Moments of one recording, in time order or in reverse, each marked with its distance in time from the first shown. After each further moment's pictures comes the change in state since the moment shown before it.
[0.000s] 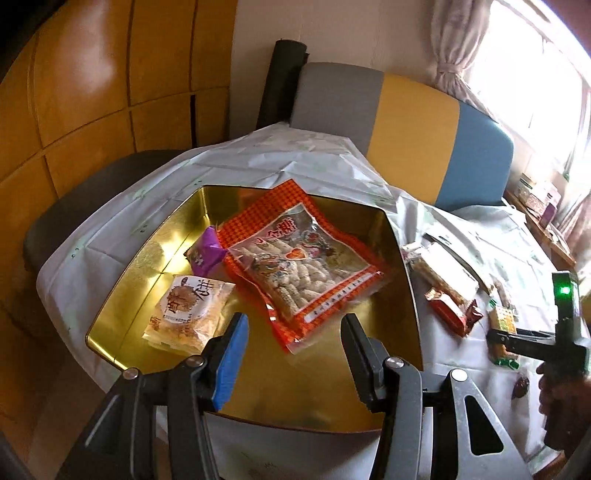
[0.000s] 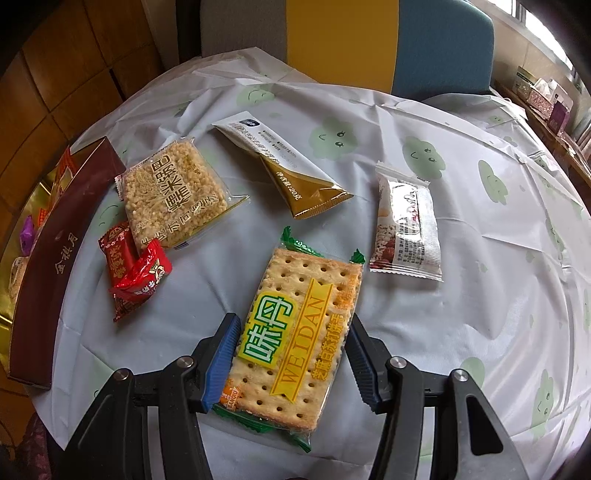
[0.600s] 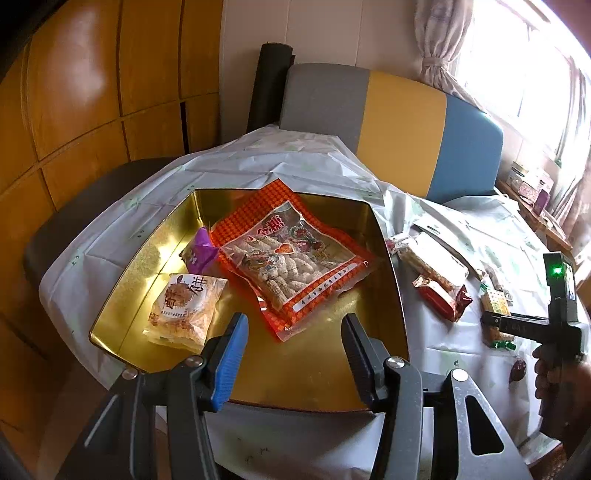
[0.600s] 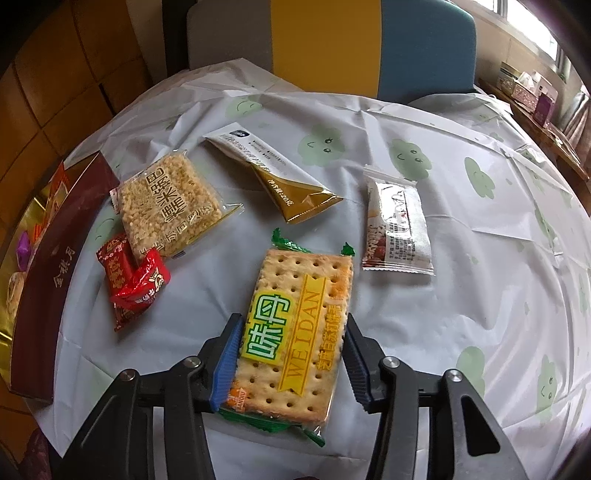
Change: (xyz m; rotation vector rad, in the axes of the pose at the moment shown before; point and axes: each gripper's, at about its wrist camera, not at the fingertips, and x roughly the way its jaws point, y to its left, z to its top) left arm -0.014 -0.010 -0.009 0.046 -0.006 -0.007; right arm -0.004 -0.001 -0.003 0.055 -0.042 -0.022
